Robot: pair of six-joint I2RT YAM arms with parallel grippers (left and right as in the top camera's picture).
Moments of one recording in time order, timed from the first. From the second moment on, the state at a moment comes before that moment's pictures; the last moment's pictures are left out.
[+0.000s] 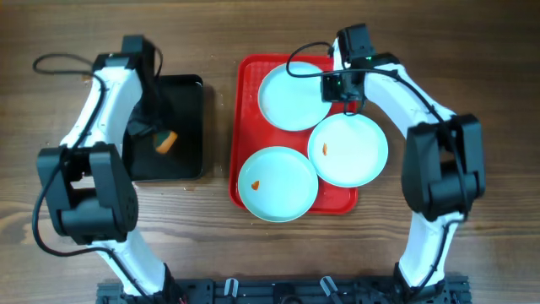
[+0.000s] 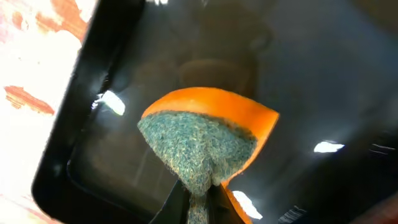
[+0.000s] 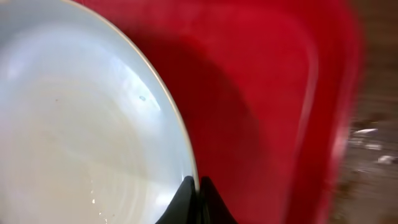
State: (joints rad) left arm 0.05 1.96 1.48 -1.11 -0.11 -0.56; right arm 0.24 2.09 1.54 -0.63 -0.05 0.17
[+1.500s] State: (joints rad) left arm 0.10 1.96 1.41 -1.02 -0.11 -0.54; right arm 0.78 1.89 1.54 -0.63 1.18 -0.18
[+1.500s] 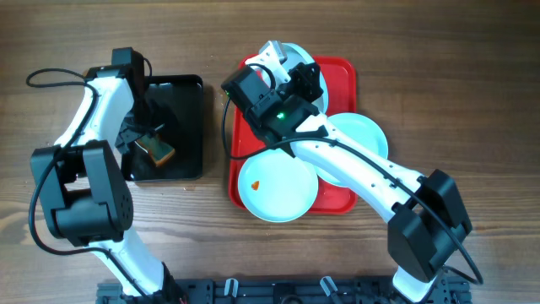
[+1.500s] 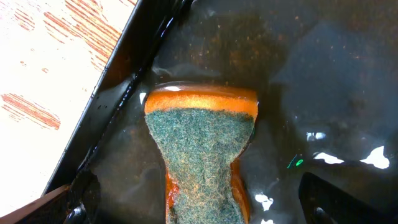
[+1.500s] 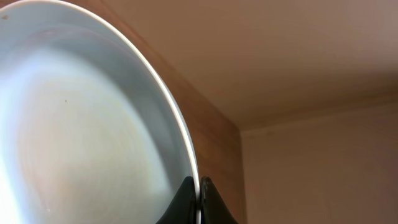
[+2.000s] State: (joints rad) left arm 0.10 1.96 1.41 -1.02 -0.11 -0.54; right arm 0.84 1.88 1.54 -0.53 1.22 -0.26
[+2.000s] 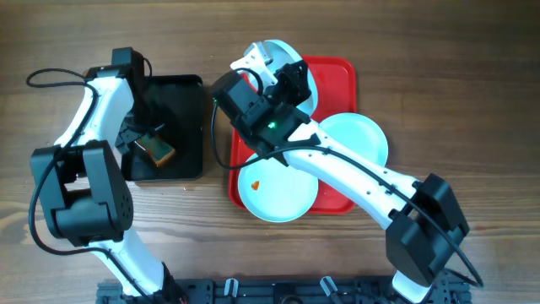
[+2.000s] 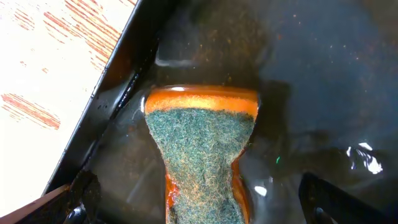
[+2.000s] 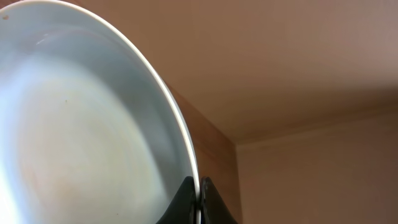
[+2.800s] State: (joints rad) left arm 0.10 1.96 1.41 -1.02 -0.11 -0.54; right arm 0.66 1.81 1.60 -0.71 0.75 -0.10
